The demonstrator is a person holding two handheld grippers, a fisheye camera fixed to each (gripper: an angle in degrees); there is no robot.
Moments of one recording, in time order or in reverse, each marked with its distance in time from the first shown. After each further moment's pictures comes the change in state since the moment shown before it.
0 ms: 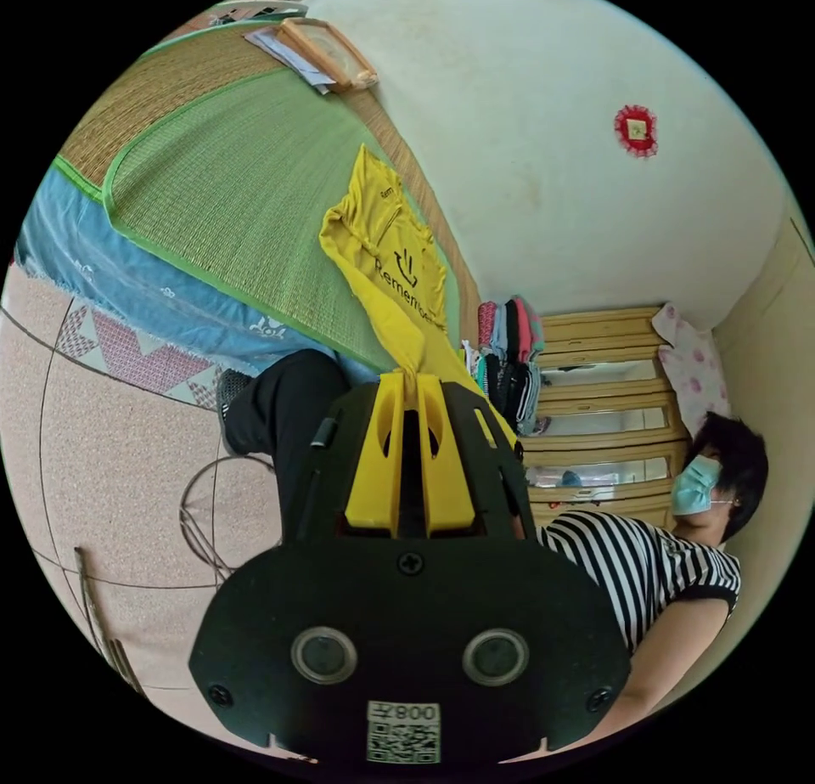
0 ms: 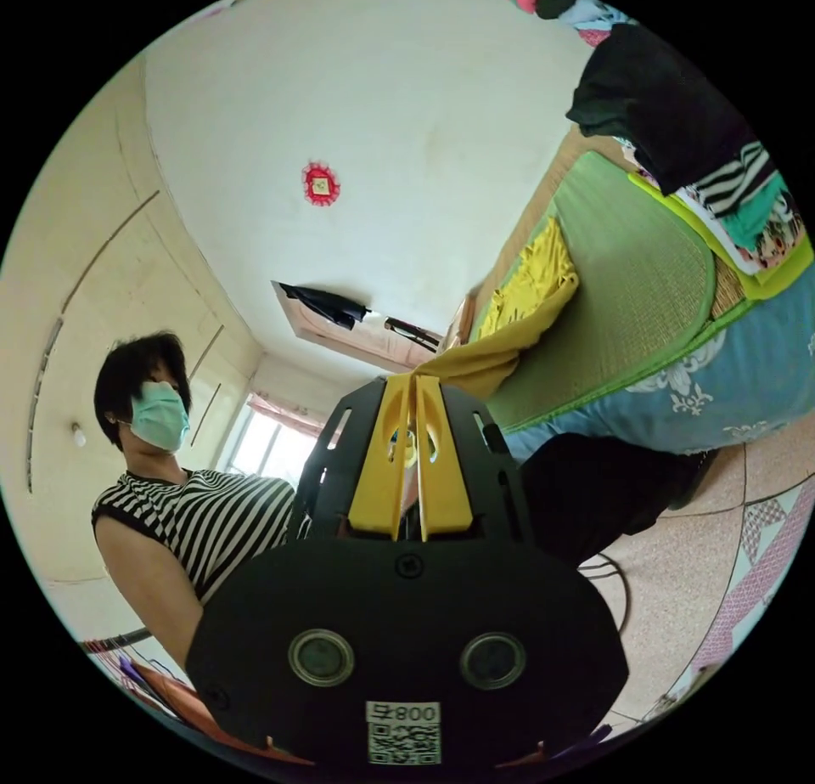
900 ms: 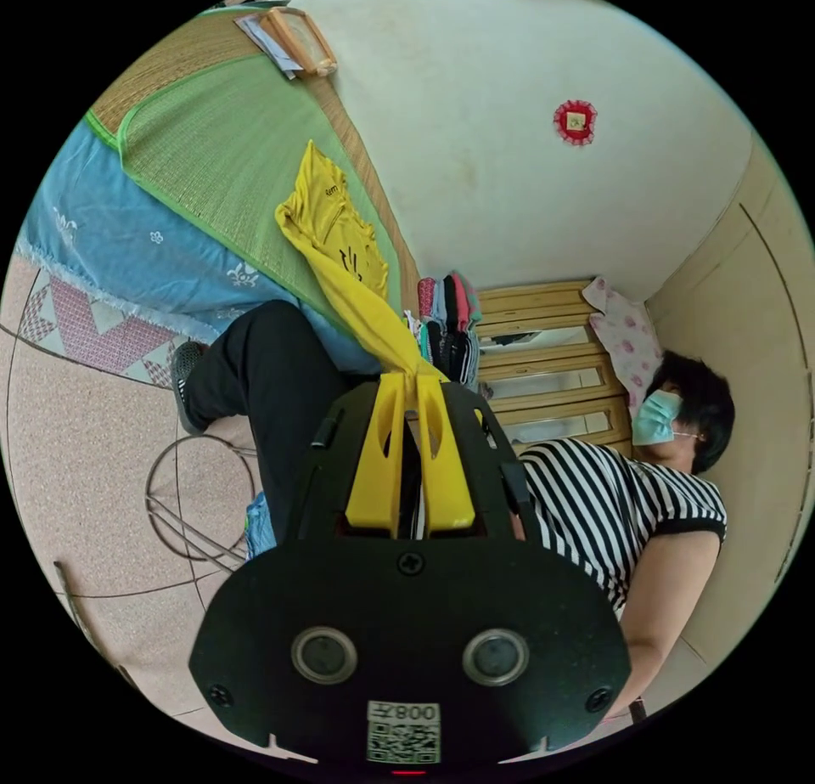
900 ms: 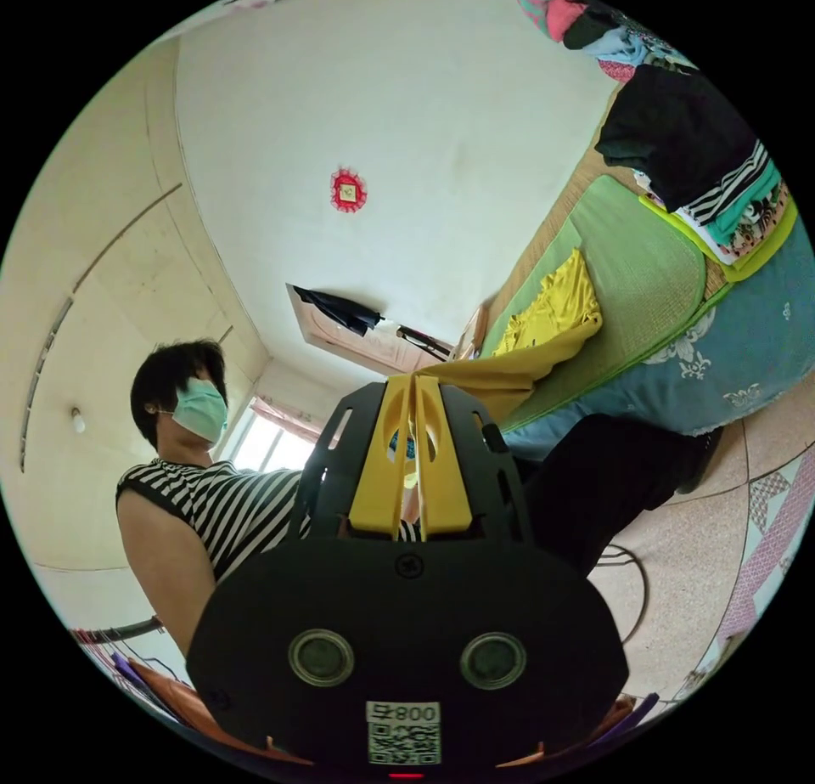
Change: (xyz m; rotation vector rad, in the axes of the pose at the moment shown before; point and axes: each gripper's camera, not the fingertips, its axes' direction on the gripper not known) left arm 0.017 0.069 -0.094 -0.074 0.214 0.051; right arm -0.084 -0.006 -0.100 0.079 0.013 -0.017
